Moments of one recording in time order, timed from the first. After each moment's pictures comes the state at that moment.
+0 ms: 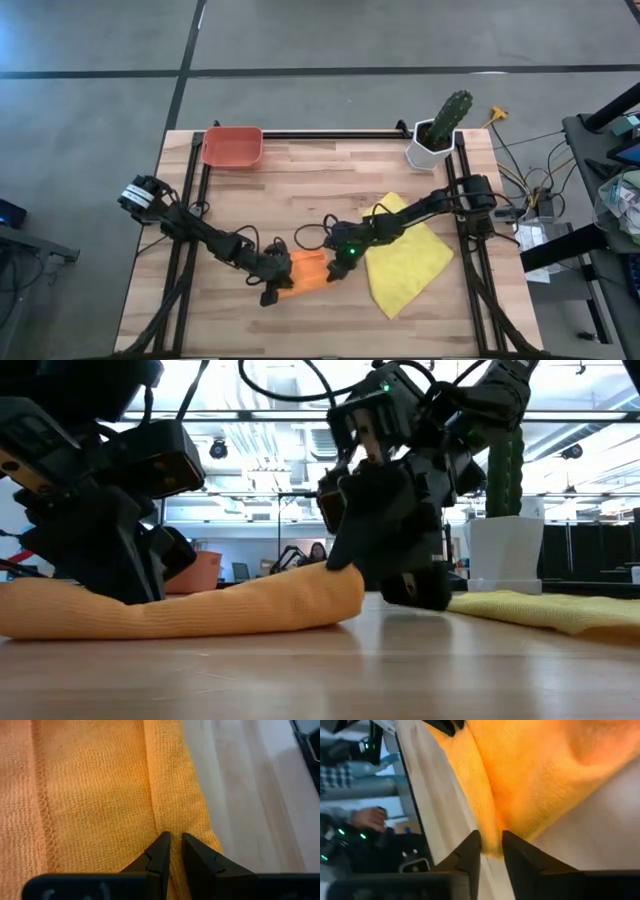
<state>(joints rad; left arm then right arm) -0.45 1.66 0.59 0.31 0.01 -0.52 0.14 1.98 1.00 0.23 -0.53 1.01</state>
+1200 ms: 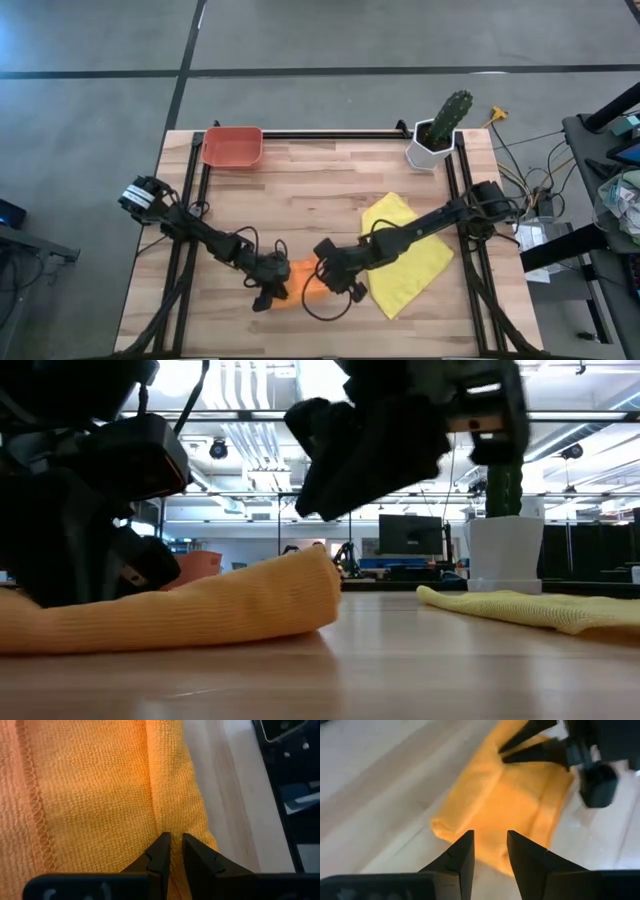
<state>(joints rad) -0.46 1.66 0.58 0.34 0.19 -0.56 0.33 1.92 1.28 -0.22 -0.06 -0.45</state>
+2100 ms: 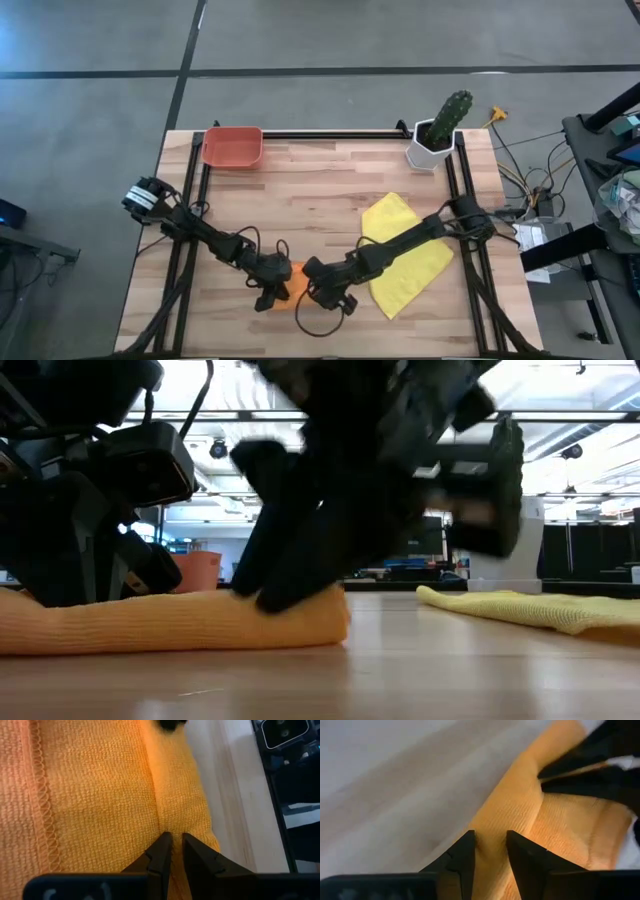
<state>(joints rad) -0.44 1.70 0.59 0.36 0.20 -0.60 0.36 2.13 1.37 -0.07 -0.10 -0.52</state>
